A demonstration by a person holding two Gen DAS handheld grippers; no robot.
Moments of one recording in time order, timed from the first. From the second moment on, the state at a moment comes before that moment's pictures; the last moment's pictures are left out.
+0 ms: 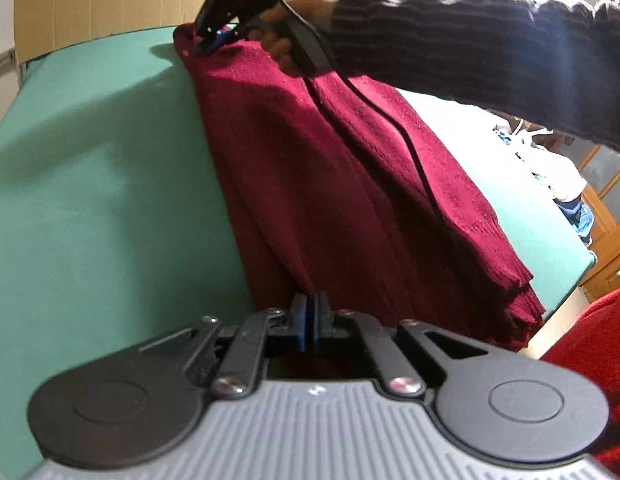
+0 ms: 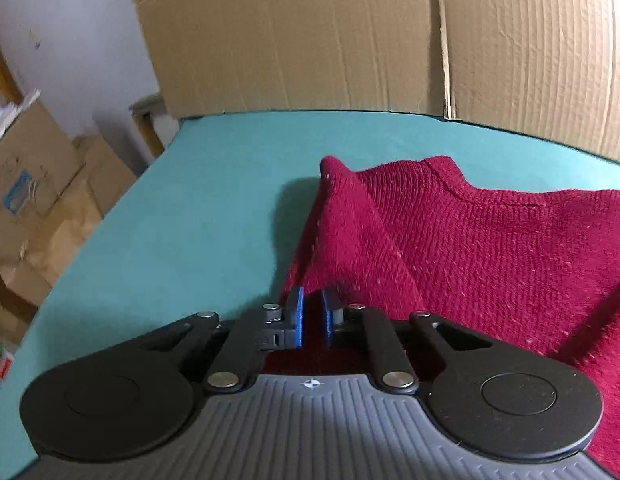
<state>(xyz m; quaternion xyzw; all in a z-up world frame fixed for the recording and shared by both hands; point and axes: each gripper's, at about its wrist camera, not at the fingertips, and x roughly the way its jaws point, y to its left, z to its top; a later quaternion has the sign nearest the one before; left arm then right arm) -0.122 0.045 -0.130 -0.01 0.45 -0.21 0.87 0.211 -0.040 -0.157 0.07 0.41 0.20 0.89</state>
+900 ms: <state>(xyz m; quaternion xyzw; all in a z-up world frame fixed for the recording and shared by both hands) -0.108 0.051 -0.133 0.05 0.43 -0.30 0.85 -0.058 -0.068 -0.148 0.06 0.43 0.19 0.88</state>
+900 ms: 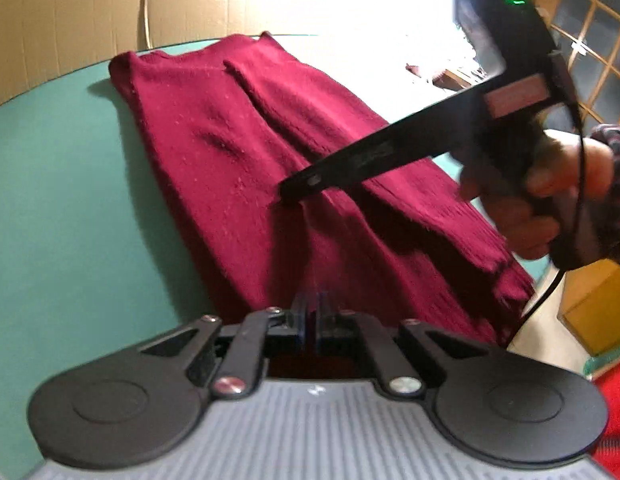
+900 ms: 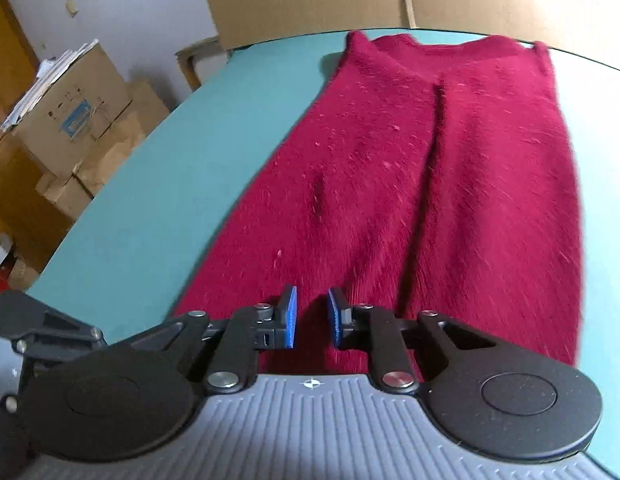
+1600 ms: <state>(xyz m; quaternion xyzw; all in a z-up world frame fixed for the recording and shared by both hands) -0.140 0.035 -0.110 0.05 0.40 -0.21 0.89 -0.133 -0.119 -0.127 0.09 0.39 0.16 0.90</state>
